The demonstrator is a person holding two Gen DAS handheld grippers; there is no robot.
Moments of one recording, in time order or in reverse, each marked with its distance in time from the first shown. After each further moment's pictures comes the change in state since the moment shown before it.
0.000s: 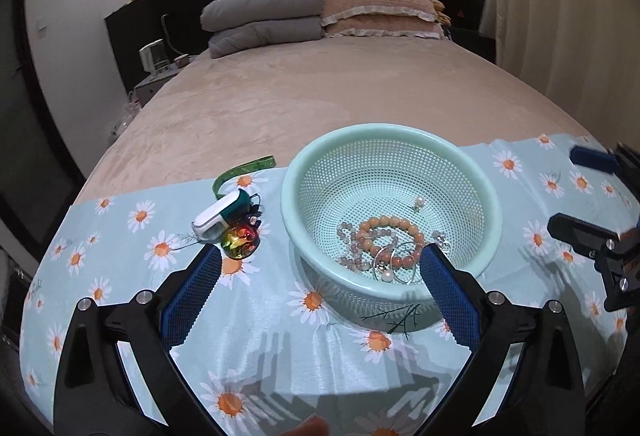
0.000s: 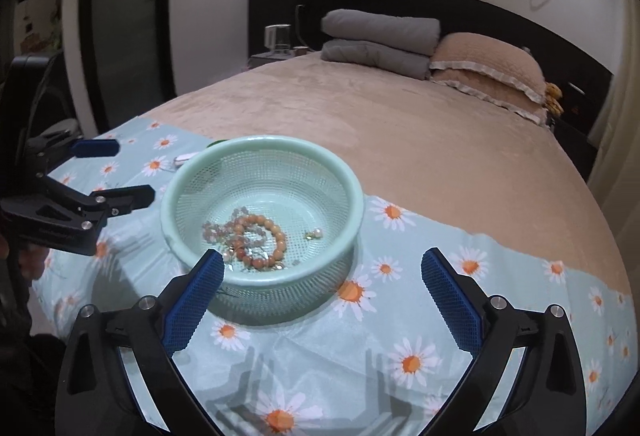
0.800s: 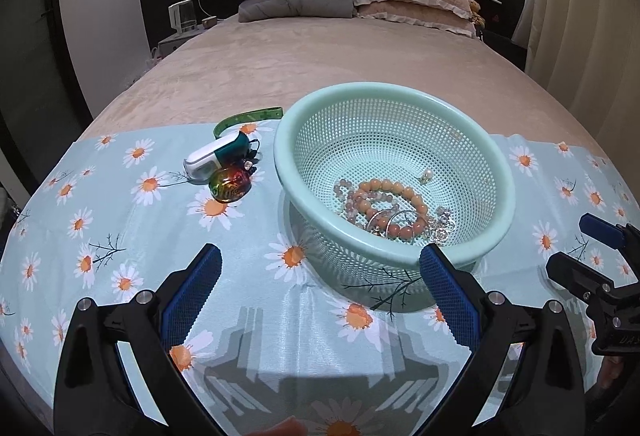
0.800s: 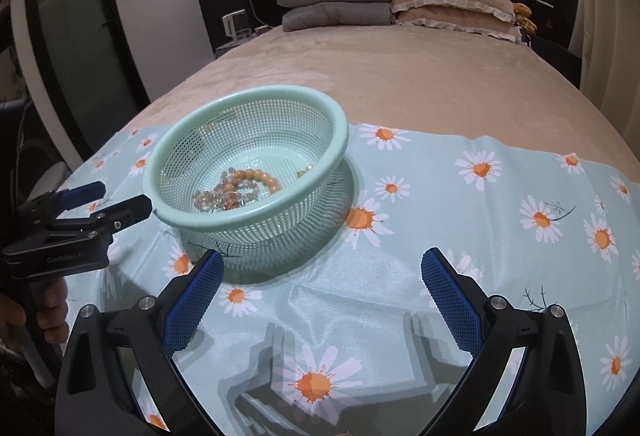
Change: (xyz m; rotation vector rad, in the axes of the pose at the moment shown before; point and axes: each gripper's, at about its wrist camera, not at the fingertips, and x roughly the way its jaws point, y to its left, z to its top) left arm 0.019 -0.014 -0.032 -0.115 0.080 0.033; right arm 0.019 -0.011 -0.043 0.215 0.115 0.035
